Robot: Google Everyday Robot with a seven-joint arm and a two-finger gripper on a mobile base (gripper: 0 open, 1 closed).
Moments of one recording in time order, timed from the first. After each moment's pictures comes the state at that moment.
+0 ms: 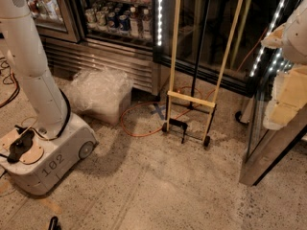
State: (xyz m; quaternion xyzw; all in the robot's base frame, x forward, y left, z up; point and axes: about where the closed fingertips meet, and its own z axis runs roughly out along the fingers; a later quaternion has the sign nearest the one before) arm 0.439 -0.216 0.977 -0.60 0.78 -0.04 0.16
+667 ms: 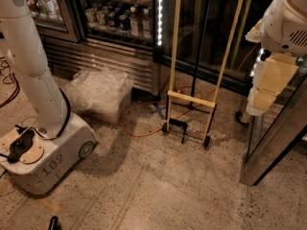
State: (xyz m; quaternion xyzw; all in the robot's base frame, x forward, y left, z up) arm 0.469 -0.202 0.975 -0.61 0.78 -0.03 0.15
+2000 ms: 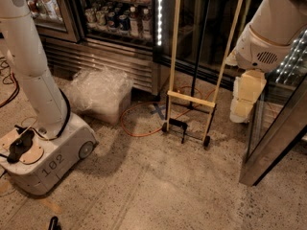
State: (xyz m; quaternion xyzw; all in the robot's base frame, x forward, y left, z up) arm 0.503 -0.193 0.902 -0.63 0.77 0.04 0.10
